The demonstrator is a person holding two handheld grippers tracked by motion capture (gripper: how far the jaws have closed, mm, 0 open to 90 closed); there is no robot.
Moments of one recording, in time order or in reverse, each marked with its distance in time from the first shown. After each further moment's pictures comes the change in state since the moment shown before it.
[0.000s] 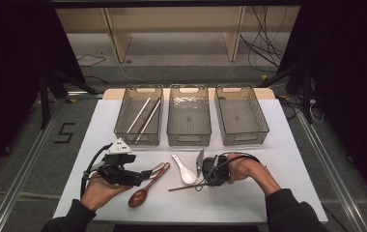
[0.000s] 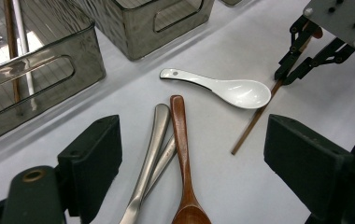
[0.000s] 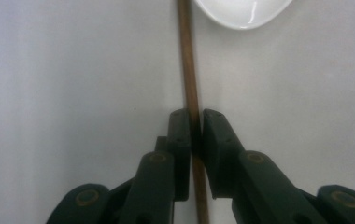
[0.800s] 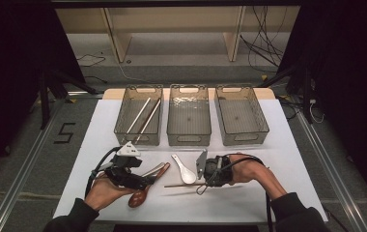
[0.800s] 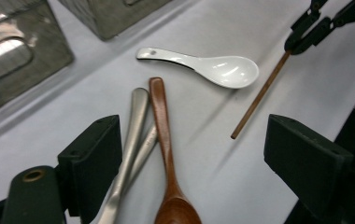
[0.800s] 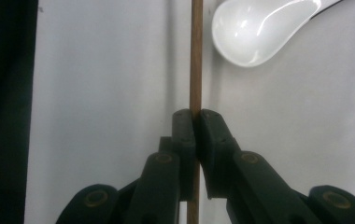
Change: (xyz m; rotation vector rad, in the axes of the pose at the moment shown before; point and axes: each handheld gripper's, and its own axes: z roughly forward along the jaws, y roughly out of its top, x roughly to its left) left arm -0.011 0.002 0.019 0.105 -0.068 0.050; right arm 0.019 0.004 -0.029 -0.083 -0.051 -0.048
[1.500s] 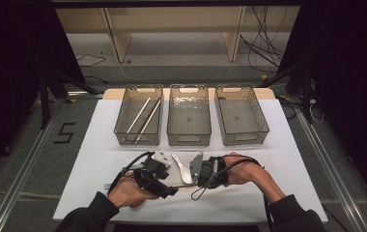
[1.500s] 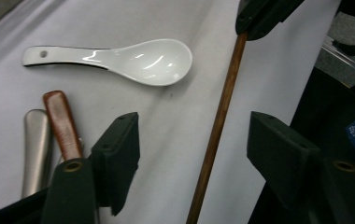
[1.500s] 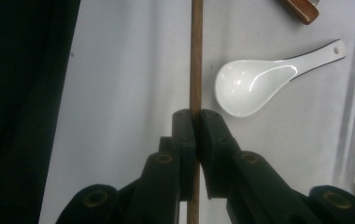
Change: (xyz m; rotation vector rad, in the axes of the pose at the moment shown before) left arm -0.035 0.023 0.050 0.171 -0.174 0.135; right arm 0.013 0.022 -0.015 -0.049 -0.036 -0.079
